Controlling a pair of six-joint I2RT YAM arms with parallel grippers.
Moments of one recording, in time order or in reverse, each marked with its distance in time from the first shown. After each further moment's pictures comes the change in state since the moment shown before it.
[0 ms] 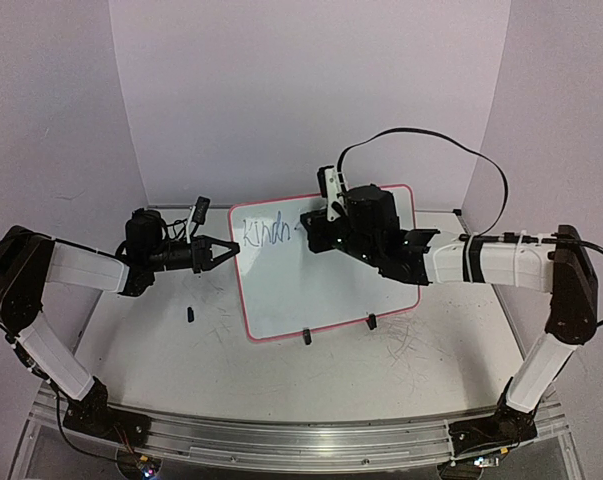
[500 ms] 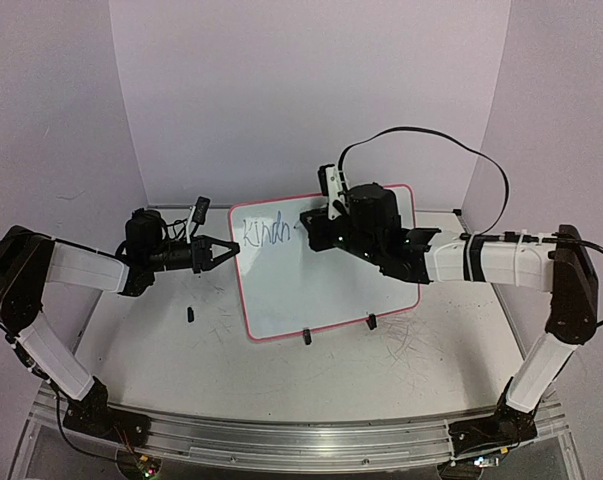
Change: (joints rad) left arm 0.000 0.000 0.000 0.000 0.001 0.001; right arm -0.010 -0.002 0.000 0.008 -0.032 0.000
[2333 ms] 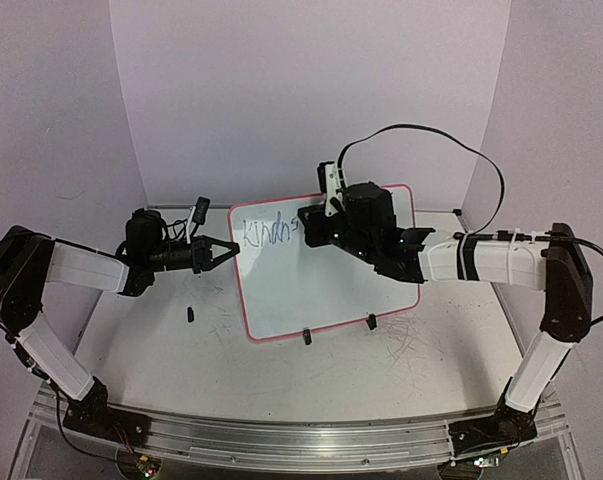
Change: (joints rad) left arm 0.000 0.000 0.000 -0.005 -0.003 0.002; right arm -0.003 0.035 0.030 0.038 0.035 0.028
